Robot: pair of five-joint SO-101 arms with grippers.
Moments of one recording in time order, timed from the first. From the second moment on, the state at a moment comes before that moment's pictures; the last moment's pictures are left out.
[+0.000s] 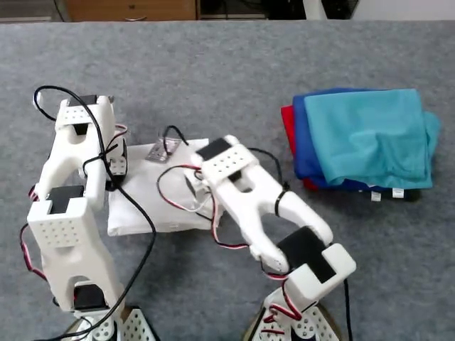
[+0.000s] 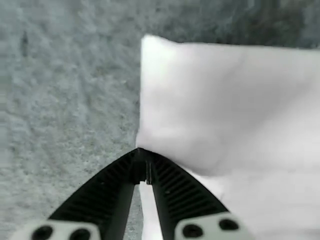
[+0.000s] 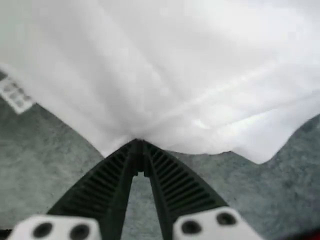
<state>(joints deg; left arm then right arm) -10.6 28.1 -6.9 85.6 -7.6 -35.1 7.7 25.8 69.6 23.3</state>
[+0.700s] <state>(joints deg) -11.6 27.9 -22.9 97.8 -7.7 -29.7 -21.5 24.3 79.1 25.3</state>
